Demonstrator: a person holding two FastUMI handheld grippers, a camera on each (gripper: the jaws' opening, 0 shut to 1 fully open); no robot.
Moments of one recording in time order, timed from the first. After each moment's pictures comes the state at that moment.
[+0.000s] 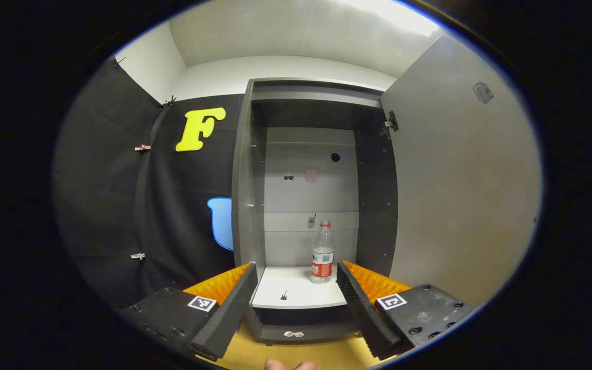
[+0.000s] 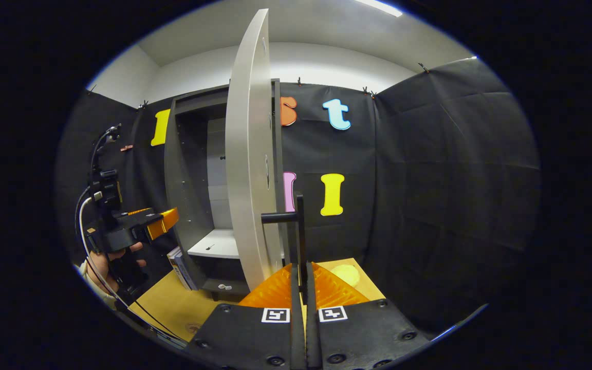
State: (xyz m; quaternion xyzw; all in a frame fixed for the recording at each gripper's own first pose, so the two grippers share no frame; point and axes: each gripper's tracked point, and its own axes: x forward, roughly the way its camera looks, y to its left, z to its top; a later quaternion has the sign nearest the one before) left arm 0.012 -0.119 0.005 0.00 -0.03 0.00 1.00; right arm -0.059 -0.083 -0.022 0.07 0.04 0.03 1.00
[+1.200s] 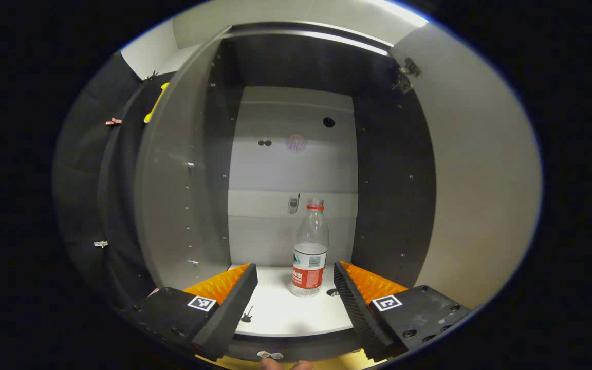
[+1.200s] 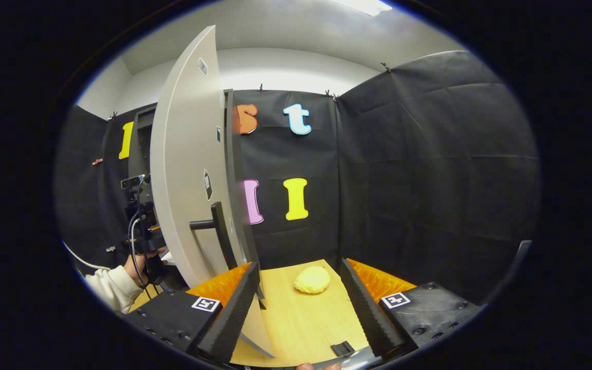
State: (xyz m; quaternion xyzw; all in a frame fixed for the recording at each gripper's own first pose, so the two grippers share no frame) left arm 0.202 -0.158 -0.063 -0.03 0.00 -0.05 1.00; right arm -0.065 -0.166 -0.021 0.09 0.01 -0.08 0.99
